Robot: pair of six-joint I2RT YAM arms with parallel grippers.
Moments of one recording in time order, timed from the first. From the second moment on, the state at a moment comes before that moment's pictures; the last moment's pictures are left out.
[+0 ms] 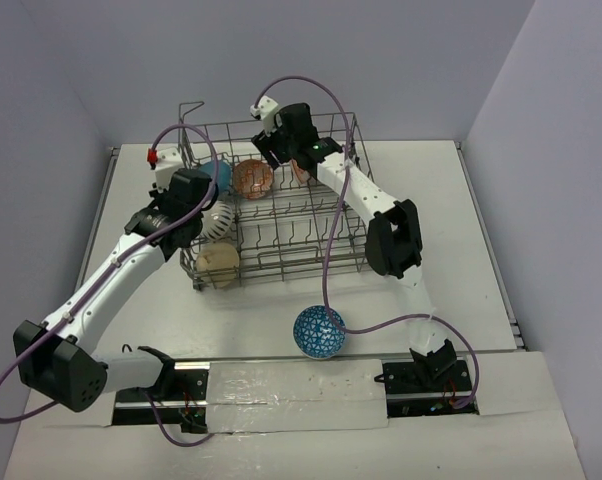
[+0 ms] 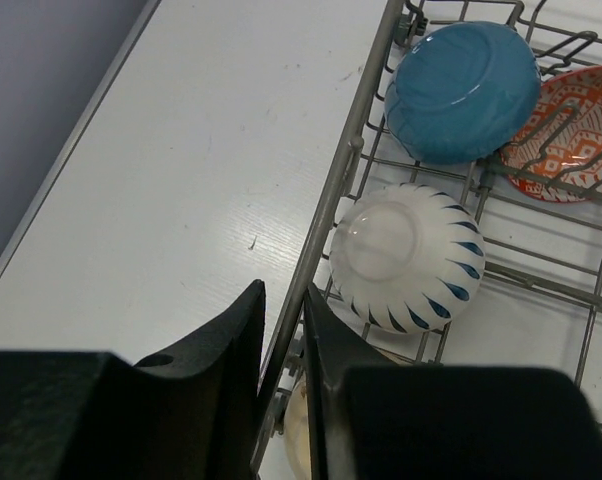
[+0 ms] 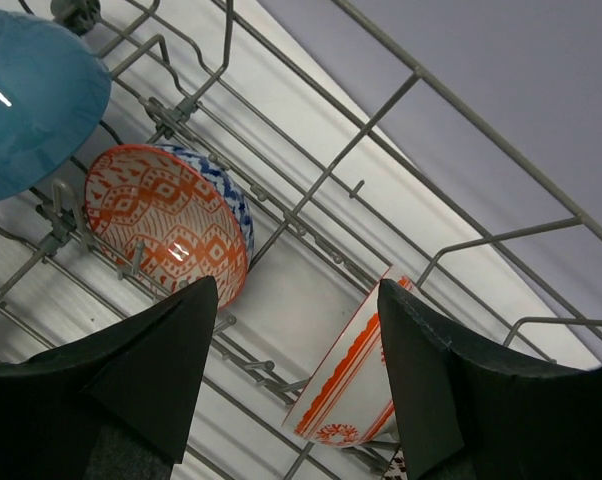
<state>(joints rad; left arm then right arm) -0.46 1.26 1.17 -0.63 -0.77 -0.51 0.56 2.37 2.30 -0.39 -0.05 -0.32</state>
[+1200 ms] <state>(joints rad) -0.43 1.09 1.02 -0.49 -0.46 -0.29 0.55 2.37 2.28 -0.39 -0.09 -0.32</state>
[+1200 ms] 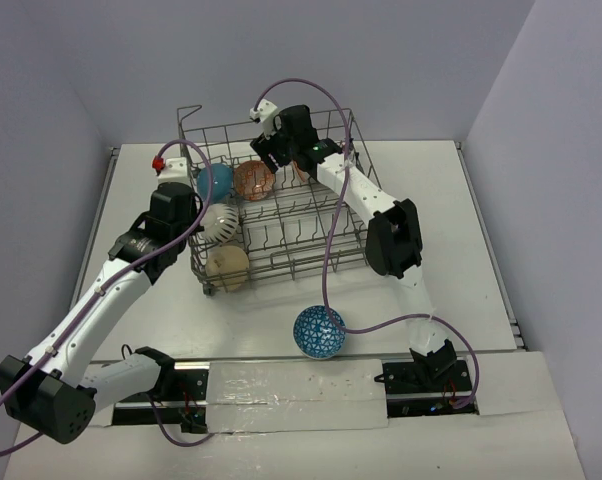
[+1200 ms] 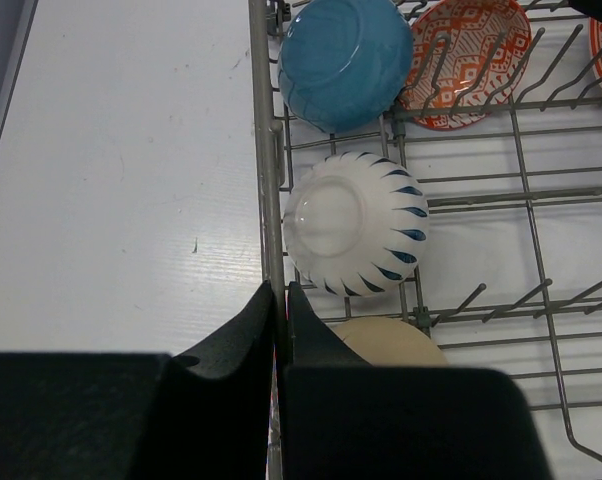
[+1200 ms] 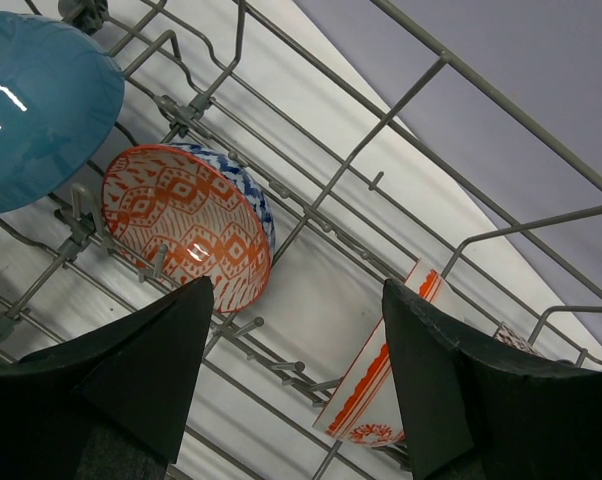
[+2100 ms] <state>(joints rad) -0.45 1.15 1.13 -0.67 -0.44 -0.27 0.54 2.37 2.26 -0.39 -0.21 -0.33</state>
